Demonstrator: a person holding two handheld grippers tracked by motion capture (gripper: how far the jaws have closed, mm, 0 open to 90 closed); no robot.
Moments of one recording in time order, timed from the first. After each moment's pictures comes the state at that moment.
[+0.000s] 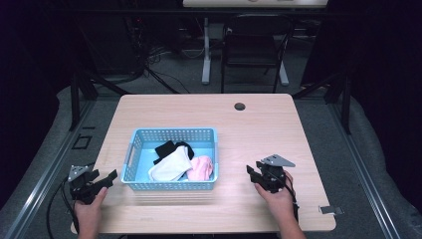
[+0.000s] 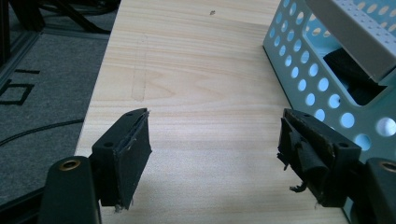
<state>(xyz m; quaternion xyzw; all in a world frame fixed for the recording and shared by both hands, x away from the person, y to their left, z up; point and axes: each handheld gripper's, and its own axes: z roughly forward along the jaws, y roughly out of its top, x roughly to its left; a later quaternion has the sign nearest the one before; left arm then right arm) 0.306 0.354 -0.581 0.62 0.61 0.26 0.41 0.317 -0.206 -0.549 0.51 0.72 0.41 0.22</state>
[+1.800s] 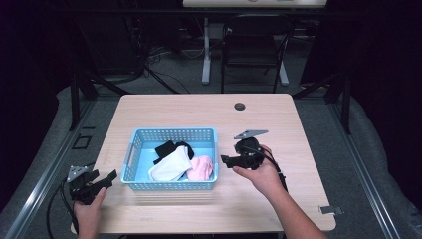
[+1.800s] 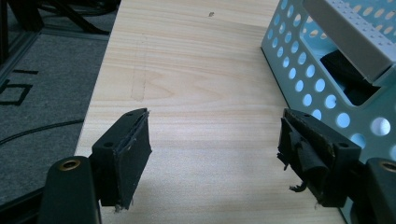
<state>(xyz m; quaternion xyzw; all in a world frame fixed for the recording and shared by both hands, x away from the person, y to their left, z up) 0.304 0.355 -0.580 0.62 0.61 0.26 0.42 0.355 -0.139 -0.473 0.45 0.80 0.37 0.13</state>
